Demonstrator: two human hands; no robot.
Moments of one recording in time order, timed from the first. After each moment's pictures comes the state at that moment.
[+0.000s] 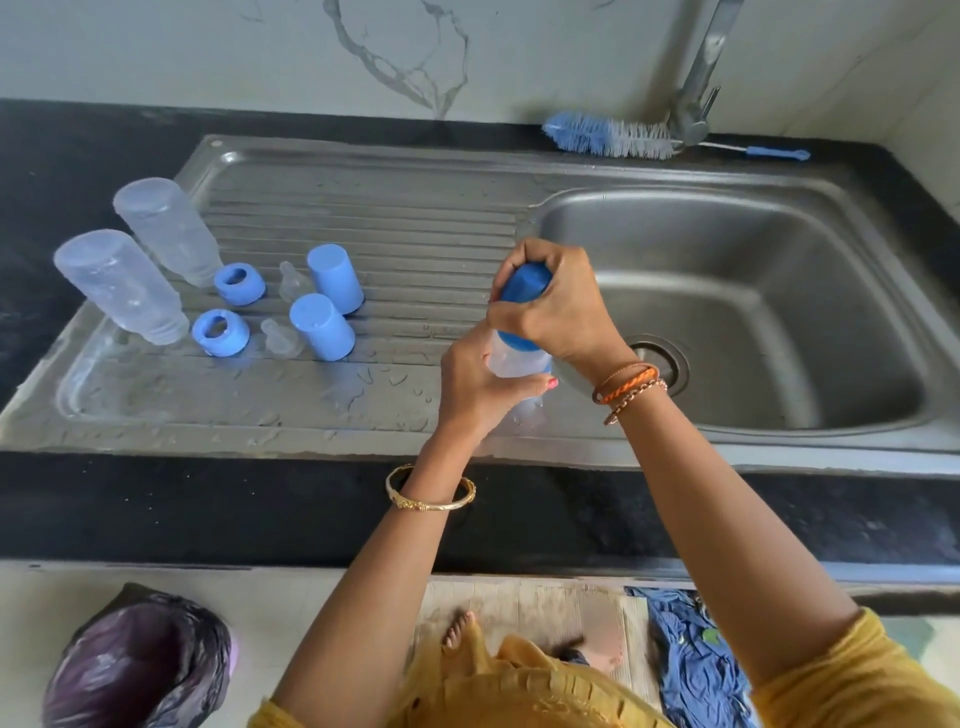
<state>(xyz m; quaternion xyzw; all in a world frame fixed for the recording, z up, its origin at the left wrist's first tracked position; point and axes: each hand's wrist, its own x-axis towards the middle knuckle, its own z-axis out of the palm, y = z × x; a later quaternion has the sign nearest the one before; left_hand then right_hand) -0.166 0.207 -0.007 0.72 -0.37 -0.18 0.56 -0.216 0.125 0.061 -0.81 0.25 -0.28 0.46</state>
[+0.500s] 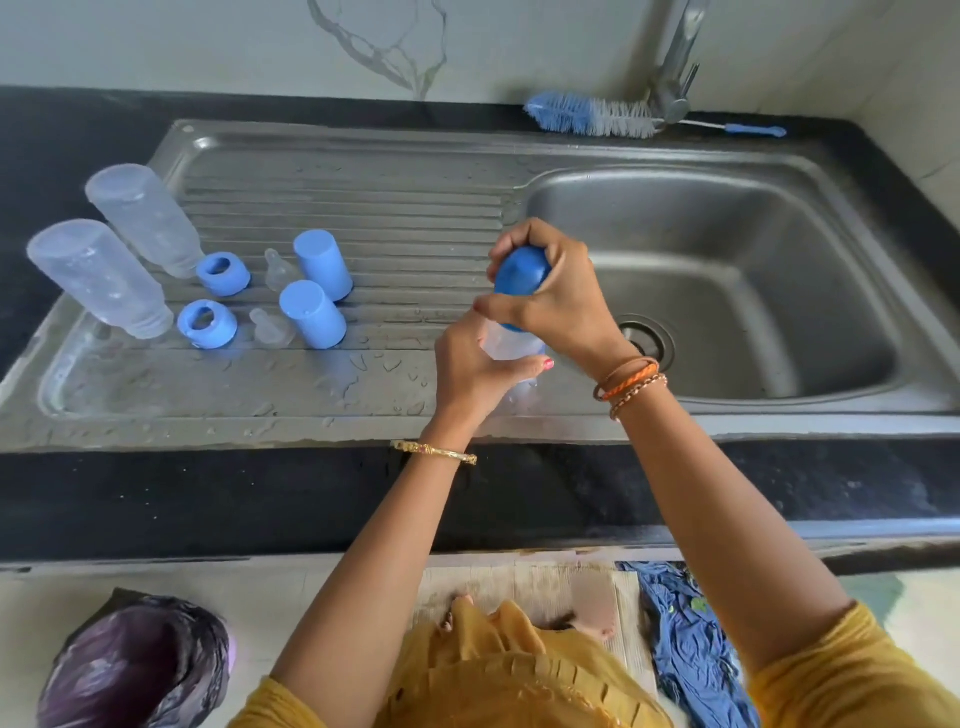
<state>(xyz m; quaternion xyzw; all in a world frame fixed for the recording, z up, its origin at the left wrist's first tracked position) -0.169 0.211 -0.001 0.74 -0.35 -0.19 0.55 -0.227 0.131 0.056 -0.79 0.23 -0.31 0.48</state>
